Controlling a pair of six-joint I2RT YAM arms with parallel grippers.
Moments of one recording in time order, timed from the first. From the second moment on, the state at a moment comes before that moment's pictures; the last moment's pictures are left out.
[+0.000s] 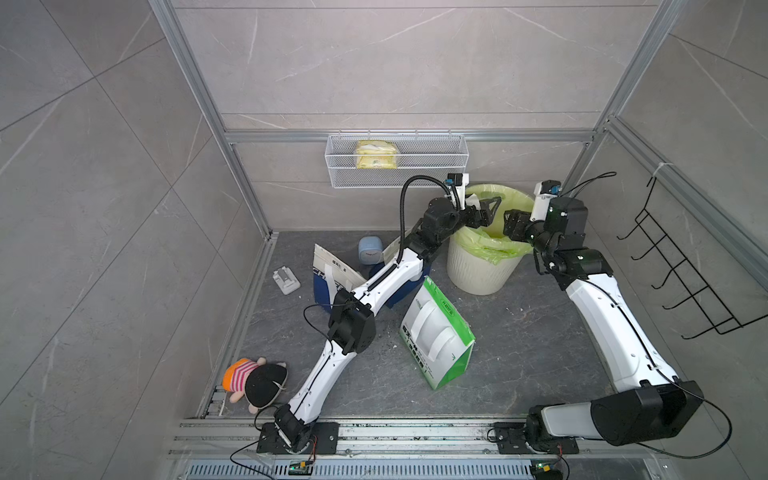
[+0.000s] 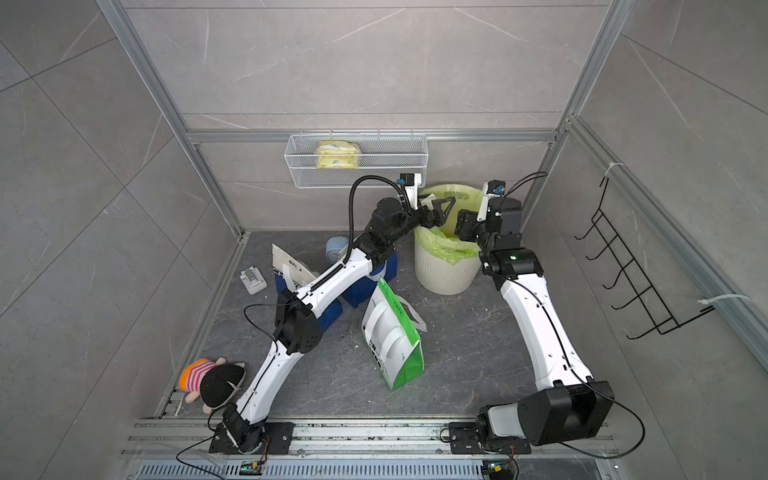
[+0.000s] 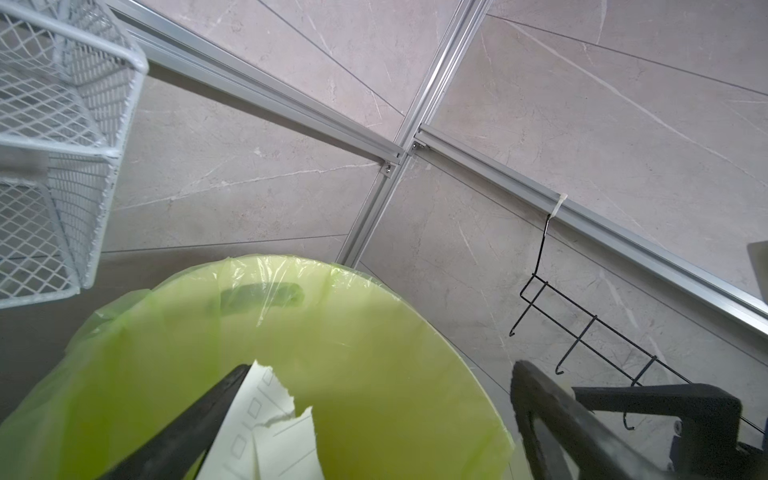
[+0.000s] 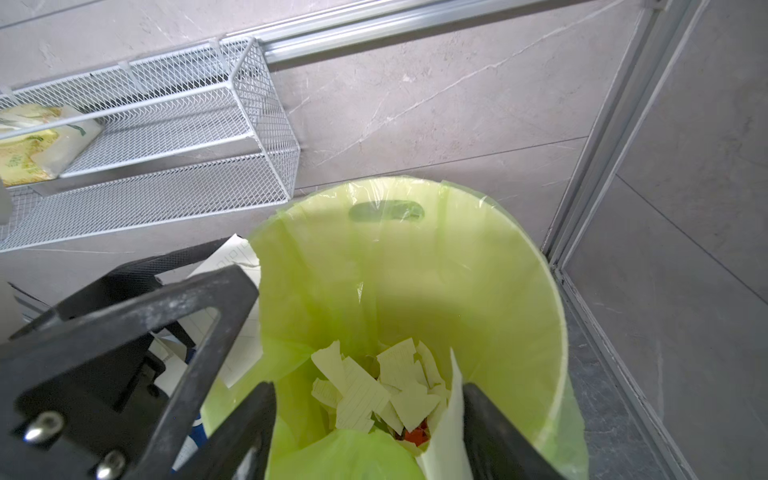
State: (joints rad) left arm -0.78 2.46 2.51 0.12 0.18 -0.49; right arm 0.11 1.38 1.49 -0.43 0.08 0.18
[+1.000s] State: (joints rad) left arm -0.75 2.40 2.53 0.02 0.05 -0.62; right arm 0.01 1.63 1.71 -0.41 -0.07 0.43
